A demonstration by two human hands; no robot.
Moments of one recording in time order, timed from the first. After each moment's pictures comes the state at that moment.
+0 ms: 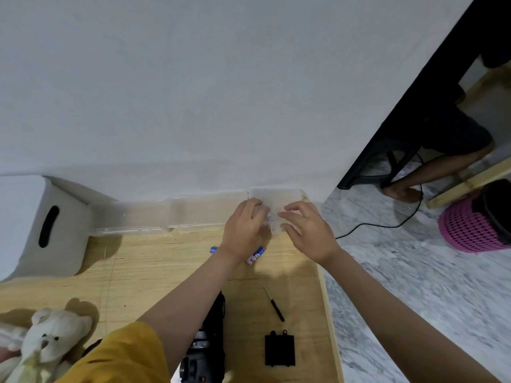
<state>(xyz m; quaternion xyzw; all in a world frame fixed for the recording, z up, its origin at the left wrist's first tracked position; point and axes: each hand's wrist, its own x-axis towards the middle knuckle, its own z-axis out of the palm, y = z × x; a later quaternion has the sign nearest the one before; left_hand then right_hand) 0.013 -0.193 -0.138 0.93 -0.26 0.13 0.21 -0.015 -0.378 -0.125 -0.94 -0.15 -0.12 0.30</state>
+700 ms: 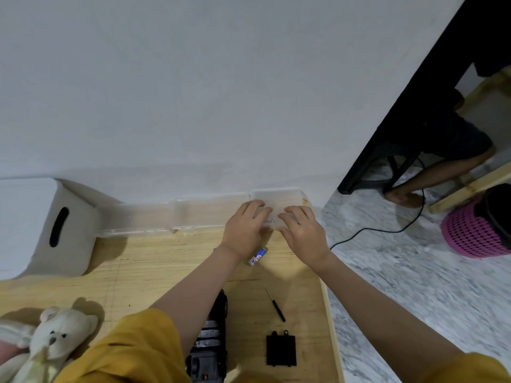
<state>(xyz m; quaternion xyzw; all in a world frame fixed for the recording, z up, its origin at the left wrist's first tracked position) 0.018 -0.185 -0.130 0.94 -0.28 0.08 0.18 -0.010 -0.367 -0.152 -0.94 -0.17 -0.26 0.15</state>
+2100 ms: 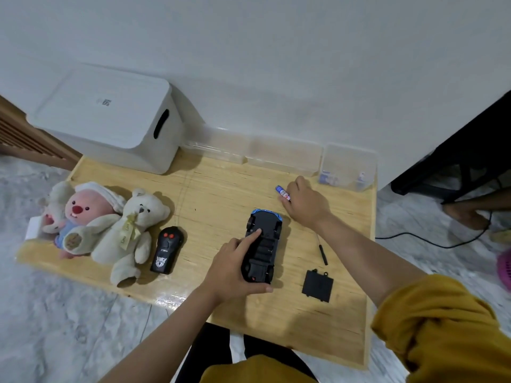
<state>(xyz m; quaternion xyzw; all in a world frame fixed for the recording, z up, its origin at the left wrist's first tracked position) -0.222 -0.064 -0.137 0.92 -0.01 -0.13 0.37 -0.034 -0.251 -0.167 -0.97 -0.24 0.07 0.08</state>
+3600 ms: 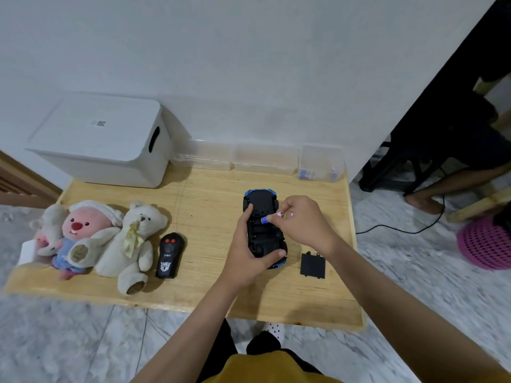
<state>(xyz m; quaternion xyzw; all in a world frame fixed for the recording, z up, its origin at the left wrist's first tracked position) -0.229 -0.094 -0.089 0.74 0.03 -0.07 0.67 -0.160 -0.234 -0.023 -0.91 0.00 0.13 0.39</state>
